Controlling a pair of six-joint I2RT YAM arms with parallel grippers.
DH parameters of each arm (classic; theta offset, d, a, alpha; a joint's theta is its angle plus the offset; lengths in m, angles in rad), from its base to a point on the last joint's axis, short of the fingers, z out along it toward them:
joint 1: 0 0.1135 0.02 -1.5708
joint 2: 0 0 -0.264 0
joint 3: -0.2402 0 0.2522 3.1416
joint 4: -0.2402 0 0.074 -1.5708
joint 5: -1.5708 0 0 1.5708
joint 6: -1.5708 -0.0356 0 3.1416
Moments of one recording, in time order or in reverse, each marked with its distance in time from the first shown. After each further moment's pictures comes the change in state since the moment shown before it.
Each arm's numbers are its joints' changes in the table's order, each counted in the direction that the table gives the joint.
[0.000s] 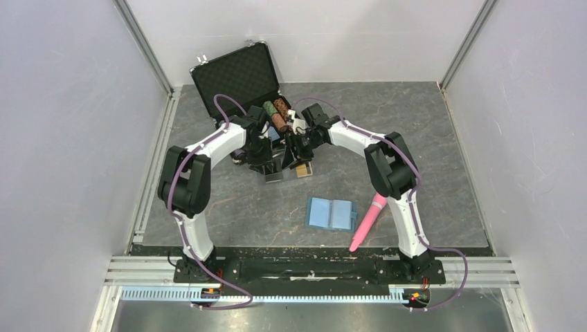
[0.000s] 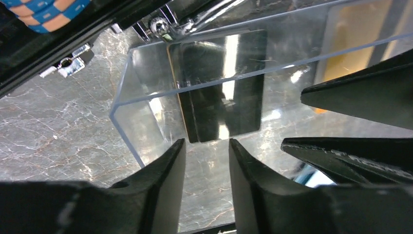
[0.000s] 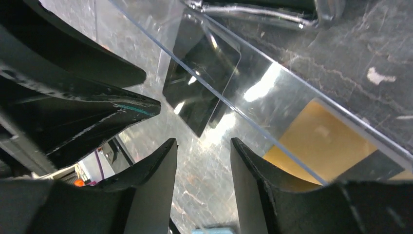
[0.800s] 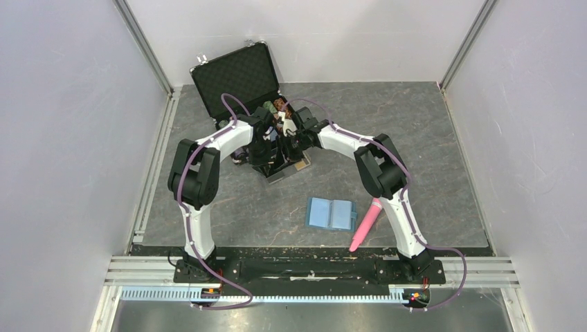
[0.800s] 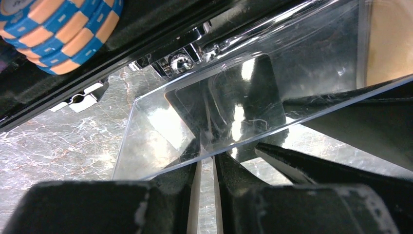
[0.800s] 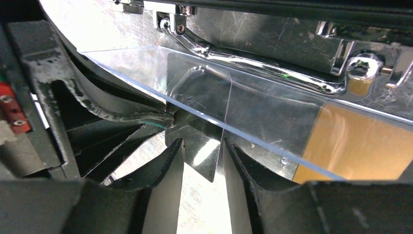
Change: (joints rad) left arm -0.018 0.123 -0.084 -0.064 0.092 -0.011; right arm 0.062 0.087 -0.071 0.089 -0.085 -0.046
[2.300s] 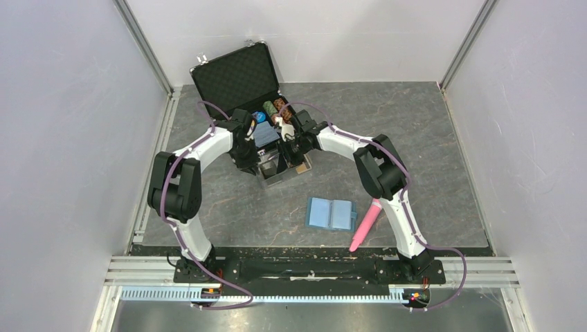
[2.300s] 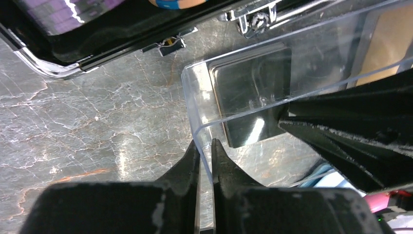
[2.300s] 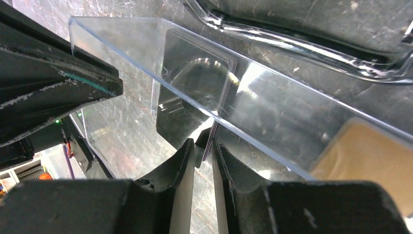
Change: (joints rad) left arm 0.099 -0.191 0.193 0.095 -0.087 0.045; right arm 0.013 -0.005 0.022 -0.040 0.015 0.096
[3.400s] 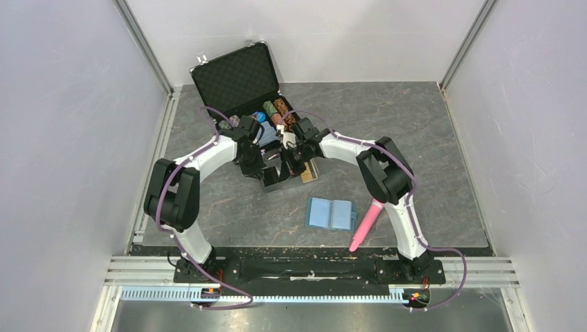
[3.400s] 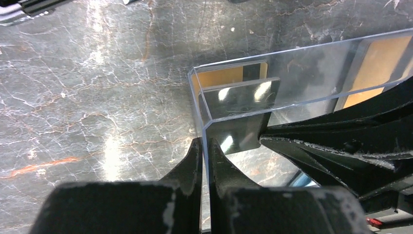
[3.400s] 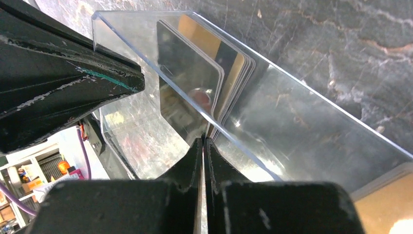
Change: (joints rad) left arm -0.076 -0.074 0.097 0.068 0.043 0.119; right arm 0.025 -0.090 0.167 0.075 0.068 -0.050
